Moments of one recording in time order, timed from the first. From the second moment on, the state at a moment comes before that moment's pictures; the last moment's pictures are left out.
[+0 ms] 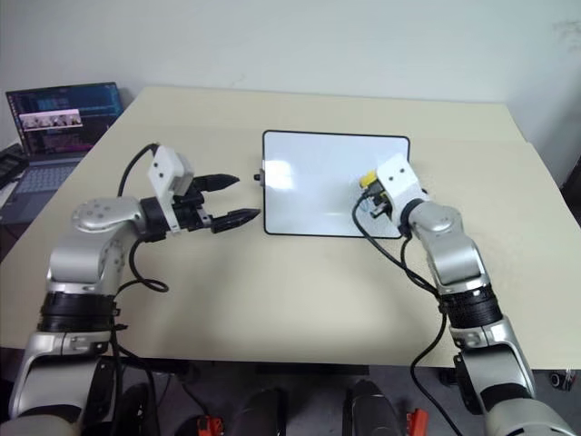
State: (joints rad) left arm -0.64 0.67 0.06 0.16 -0.31 0.38 -1.01; right arm -0.73 -0.40 0.13 0.10 -0.05 0.64 0.39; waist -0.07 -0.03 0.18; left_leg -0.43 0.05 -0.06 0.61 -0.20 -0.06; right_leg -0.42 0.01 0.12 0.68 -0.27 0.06
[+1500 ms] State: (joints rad) left arm -0.64 0.68 0.06 0.16 -0.31 0.38 -1.00; right arm -0.93 -0.40 0.27 0.52 -0.19 0.59 0.41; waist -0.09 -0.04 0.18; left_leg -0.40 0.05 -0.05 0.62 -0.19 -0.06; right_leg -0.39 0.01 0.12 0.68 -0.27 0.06
